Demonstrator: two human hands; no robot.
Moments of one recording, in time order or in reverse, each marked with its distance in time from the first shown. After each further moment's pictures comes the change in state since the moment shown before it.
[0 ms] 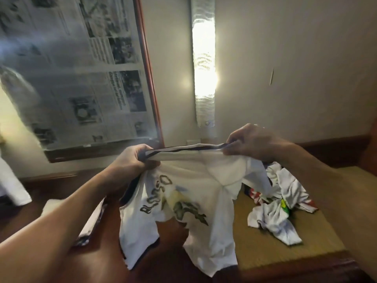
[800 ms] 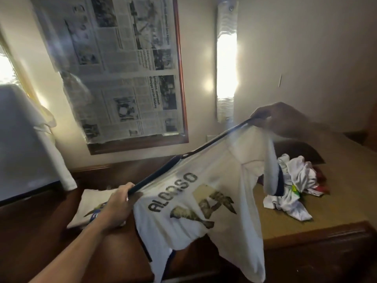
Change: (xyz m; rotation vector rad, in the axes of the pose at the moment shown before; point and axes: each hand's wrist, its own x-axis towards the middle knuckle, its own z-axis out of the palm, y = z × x) left_hand -0.193 -0.135 -0.108 0.487 0.219 -0.095; right_hand -0.076 -0.120 0.006 0.040 0.277 -0.014
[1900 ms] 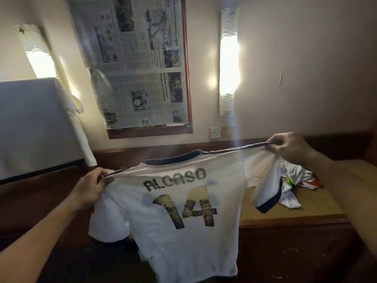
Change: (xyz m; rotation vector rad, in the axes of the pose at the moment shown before) left_hand -0.135 0.032 -0.066 0.098 0.217 -0.049; right_hand -0.121 0.087 0.009 0.203 0.049 0.197
